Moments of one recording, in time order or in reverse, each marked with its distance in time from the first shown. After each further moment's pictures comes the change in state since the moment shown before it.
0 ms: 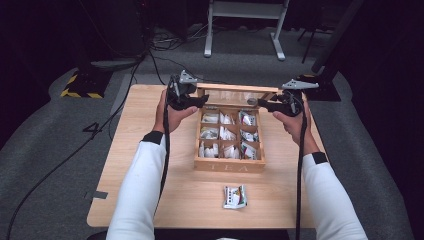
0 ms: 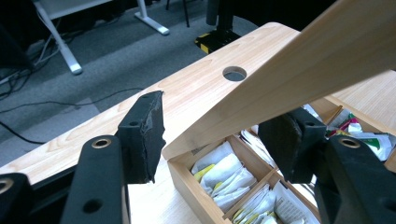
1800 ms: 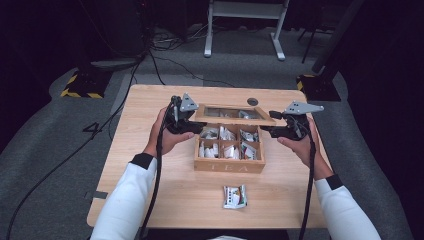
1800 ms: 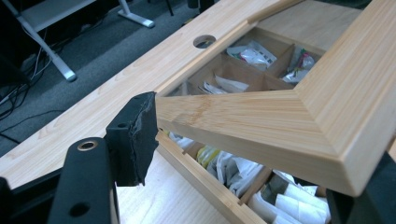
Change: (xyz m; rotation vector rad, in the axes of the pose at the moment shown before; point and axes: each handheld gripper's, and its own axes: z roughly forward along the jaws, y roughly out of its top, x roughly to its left) left arm -0.043 -0.040 -0.034 0.053 -0.038 0.167; right arm 0.048 -0.034 -0.045 0.027 0.031 -0.160
